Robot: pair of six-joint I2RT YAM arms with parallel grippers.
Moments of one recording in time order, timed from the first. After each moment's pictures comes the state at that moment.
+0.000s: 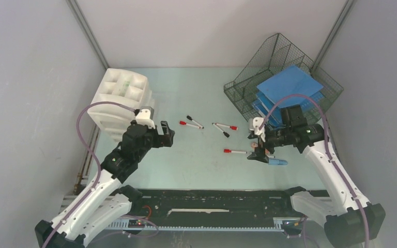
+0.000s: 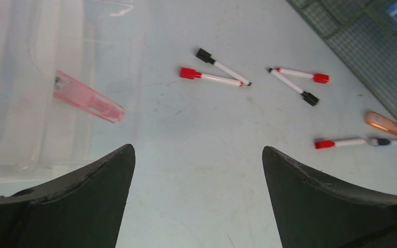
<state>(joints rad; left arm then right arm) -0.53 0.73 0.64 -0.35 -0.23 -0.33 0.23 1.01 0.97 -0.98 -0.92 -0.97</state>
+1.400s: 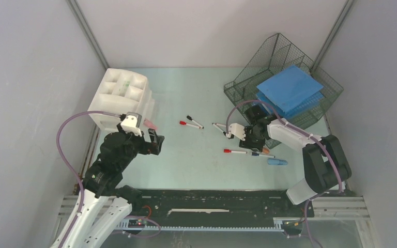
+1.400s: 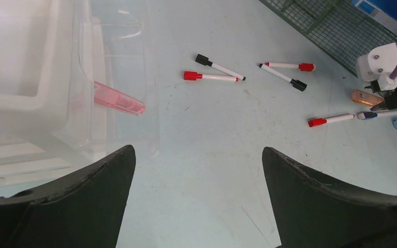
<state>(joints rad) -0.40 0.49 0.72 -0.57 -0.04 -0.18 0.43 1.53 0.94 -0.71 -0.11 -0.95</state>
